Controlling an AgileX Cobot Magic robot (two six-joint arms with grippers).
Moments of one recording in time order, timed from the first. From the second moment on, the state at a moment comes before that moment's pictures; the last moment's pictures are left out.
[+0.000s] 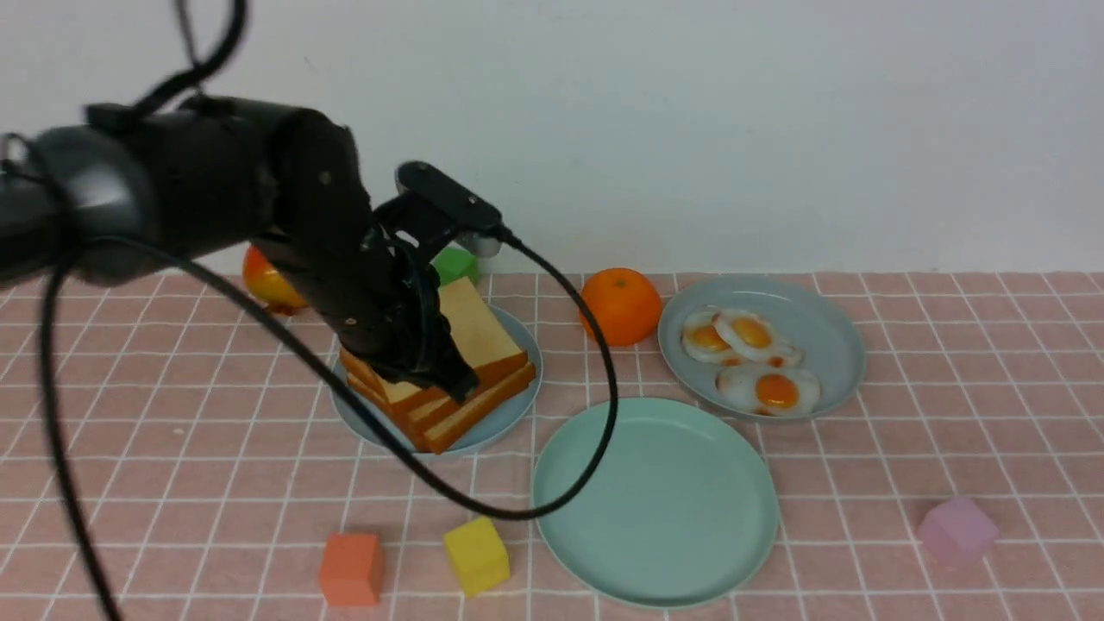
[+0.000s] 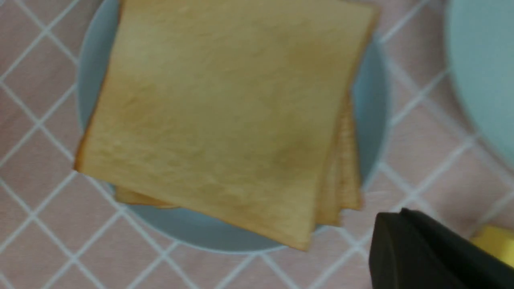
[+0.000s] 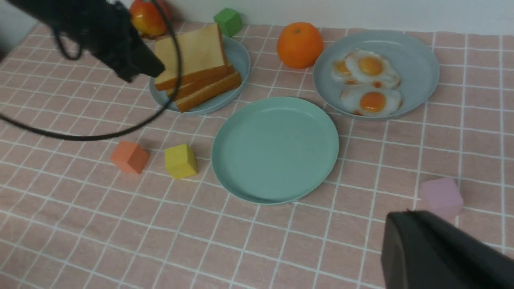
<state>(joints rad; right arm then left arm) 0.11 0.45 -0.92 0.36 1.09 -0.18 -0.41 1.82 -1.42 -0.04 0.76 0.33</state>
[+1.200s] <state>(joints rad) 0.11 0.45 -0.92 0.42 1.04 -0.26 -0.42 1.97 -1.46 0.11 0.63 0.33</state>
